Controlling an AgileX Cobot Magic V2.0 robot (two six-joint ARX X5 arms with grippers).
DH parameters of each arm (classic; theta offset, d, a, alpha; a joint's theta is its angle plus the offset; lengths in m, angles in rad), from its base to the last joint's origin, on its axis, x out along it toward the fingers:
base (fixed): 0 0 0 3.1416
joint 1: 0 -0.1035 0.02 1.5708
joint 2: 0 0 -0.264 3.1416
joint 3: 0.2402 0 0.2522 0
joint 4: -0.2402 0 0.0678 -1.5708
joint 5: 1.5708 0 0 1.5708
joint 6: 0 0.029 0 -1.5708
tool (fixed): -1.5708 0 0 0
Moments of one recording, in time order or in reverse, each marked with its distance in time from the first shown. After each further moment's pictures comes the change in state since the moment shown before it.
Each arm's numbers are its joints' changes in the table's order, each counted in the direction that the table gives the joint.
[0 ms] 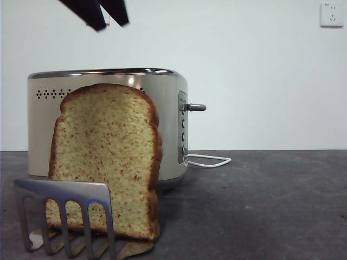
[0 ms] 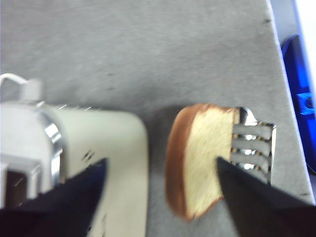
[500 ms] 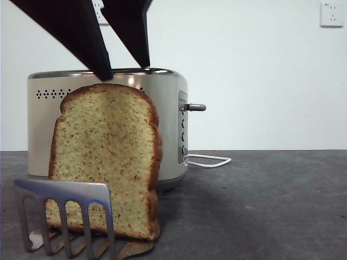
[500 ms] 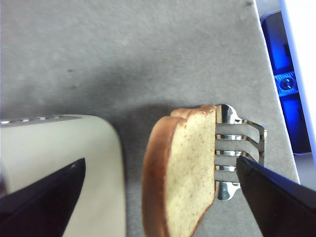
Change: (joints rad) left arm 0.020 0.136 0.000 -0.002 0.002 0.001; right arm 0.000 0.000 0.000 -0.004 0.010 -0.014
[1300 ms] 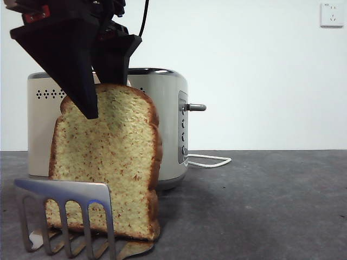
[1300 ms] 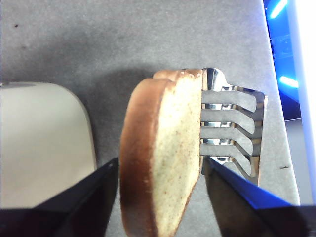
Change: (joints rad) left arm -0.062 0.093 0.000 -0.072 0.002 0.042; right arm 0.000 0.000 0.000 -0.039 0.016 -0.027
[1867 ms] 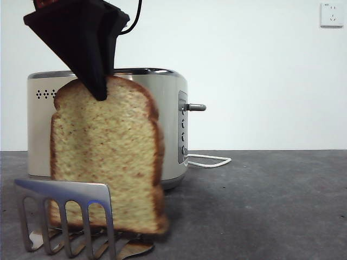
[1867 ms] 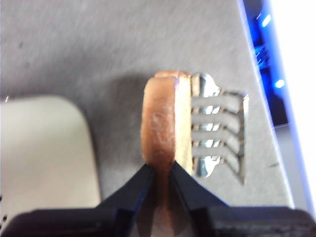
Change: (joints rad) left arm 0.000 -0.051 0.000 -0.021 -0.056 0.045; right arm 0.000 0.000 0.000 -0.009 0.000 -0.004
